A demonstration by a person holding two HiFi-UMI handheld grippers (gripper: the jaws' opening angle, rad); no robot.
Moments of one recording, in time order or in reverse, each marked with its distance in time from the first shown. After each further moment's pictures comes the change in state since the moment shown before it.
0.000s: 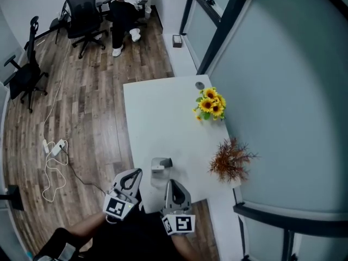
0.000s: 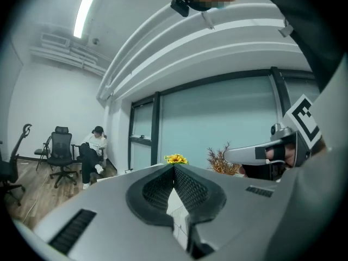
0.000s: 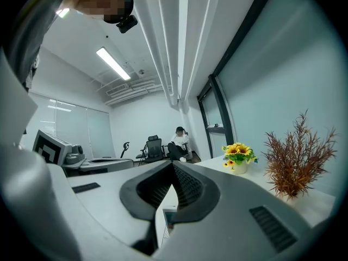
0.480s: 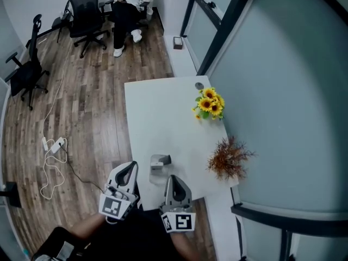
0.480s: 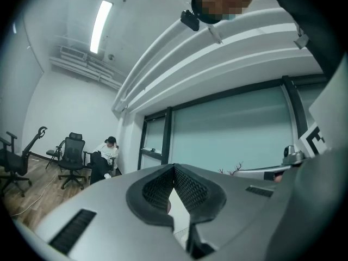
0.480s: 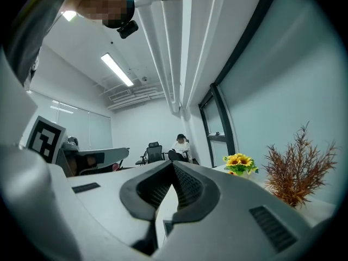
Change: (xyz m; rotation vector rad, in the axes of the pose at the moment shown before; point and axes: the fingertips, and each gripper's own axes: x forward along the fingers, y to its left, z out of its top) left arm -0.018 0.010 0.062 -0.063 -0.138 0.134; right arm -0.007 0.005 0.032 -0.024 -0.079 0.004
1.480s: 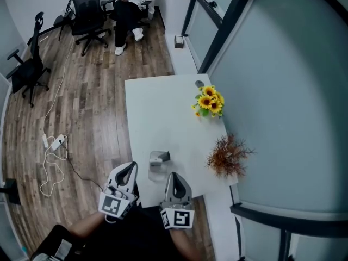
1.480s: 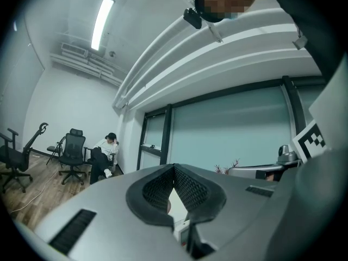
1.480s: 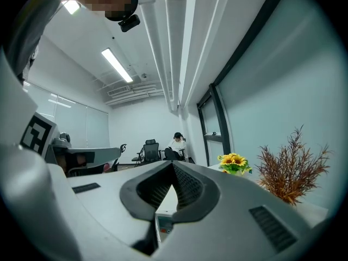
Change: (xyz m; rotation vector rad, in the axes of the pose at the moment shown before) left arm -0.011 -0.014 -0.006 -0.011 0.018 -0.008; right arm -0.010 -0.010 -0.011 -0.038 0.024 -0.034
